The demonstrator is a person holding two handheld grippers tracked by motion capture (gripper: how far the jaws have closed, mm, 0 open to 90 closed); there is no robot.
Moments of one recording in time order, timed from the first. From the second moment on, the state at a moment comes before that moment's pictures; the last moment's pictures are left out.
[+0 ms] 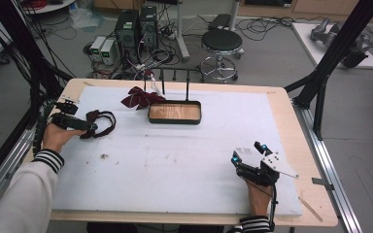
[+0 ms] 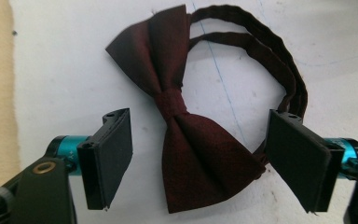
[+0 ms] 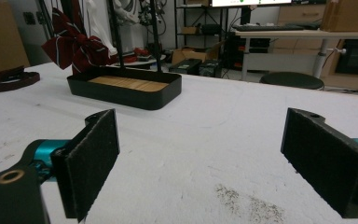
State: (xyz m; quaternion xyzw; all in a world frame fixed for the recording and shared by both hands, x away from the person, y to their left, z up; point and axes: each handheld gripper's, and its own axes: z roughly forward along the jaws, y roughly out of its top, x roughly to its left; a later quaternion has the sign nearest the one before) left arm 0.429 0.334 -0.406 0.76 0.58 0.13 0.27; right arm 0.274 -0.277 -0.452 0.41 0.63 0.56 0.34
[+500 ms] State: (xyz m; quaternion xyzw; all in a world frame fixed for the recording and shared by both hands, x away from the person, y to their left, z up) left arm 0.433 0.331 -0.412 0.75 0.61 0.09 0.25; right arm 0.275 -0.277 -0.452 0.41 0.63 0.56 0.34
